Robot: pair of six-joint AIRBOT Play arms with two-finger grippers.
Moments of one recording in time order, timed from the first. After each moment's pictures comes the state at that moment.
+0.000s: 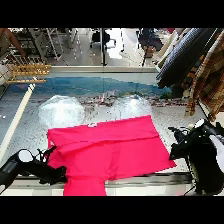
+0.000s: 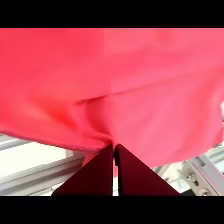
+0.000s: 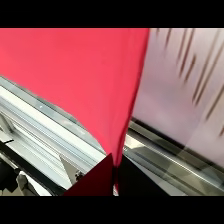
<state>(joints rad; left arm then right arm) 0.03 -0.95 0.43 0.99 -1.36 -1.45 -0.47 -1.62 1.08 -1.24 1.73 0.89</state>
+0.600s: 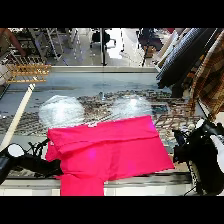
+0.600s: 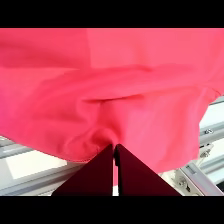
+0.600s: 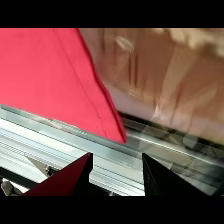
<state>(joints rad) 0.15 -0.94 0.51 1.02 -1.41 -1.41 -0.47 -1.62 1.08 -1.43 1.69 1.03</state>
